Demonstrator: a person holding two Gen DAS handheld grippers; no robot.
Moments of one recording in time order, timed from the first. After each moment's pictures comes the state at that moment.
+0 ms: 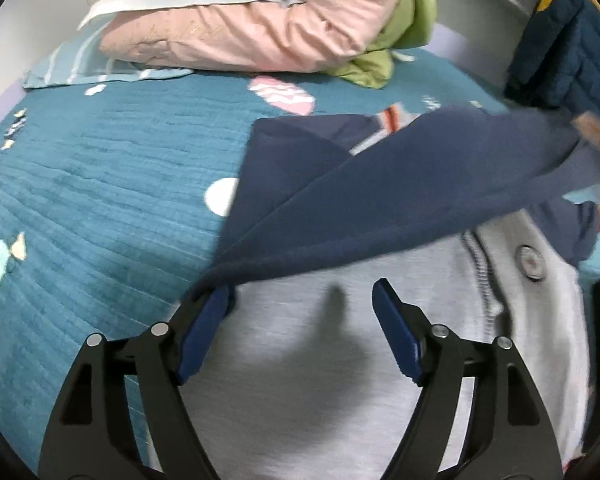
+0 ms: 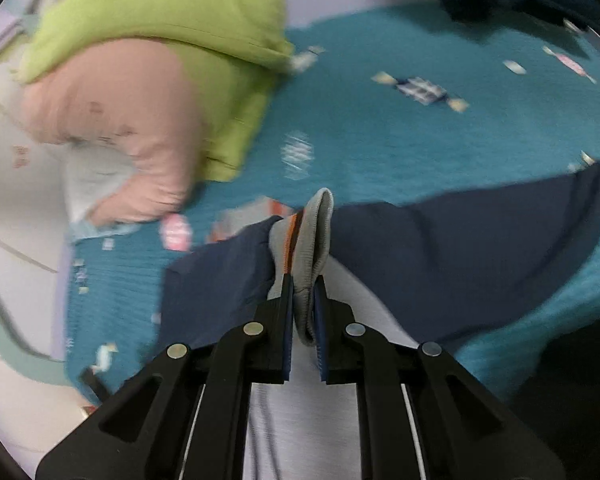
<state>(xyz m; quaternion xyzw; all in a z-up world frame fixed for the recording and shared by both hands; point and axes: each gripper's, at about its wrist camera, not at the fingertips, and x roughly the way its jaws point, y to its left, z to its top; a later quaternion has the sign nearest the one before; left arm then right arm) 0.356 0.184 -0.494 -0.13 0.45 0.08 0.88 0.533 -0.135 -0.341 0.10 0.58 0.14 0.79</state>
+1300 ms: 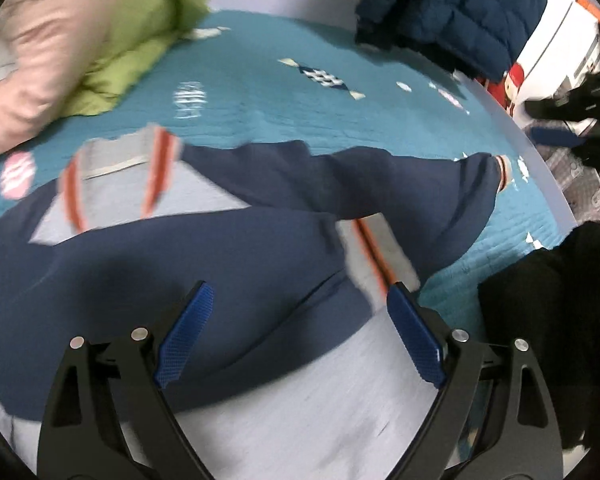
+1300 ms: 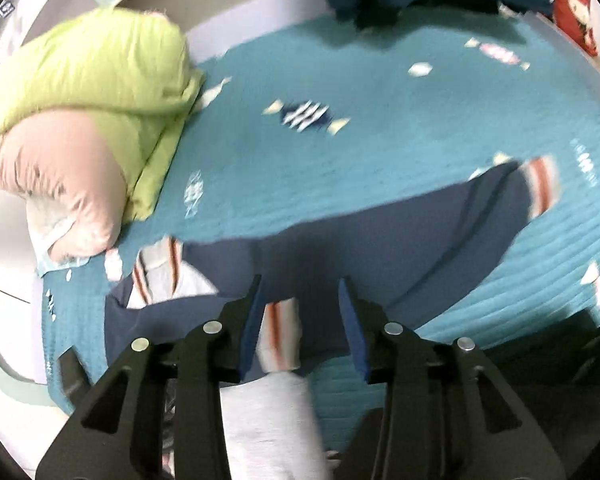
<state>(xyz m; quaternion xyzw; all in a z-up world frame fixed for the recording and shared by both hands) 0.490 -0.049 -0.451 -0.10 0.49 -0.12 0.86 0.564 -0.283 -0.307 0.10 0.57 0.07 0.81</state>
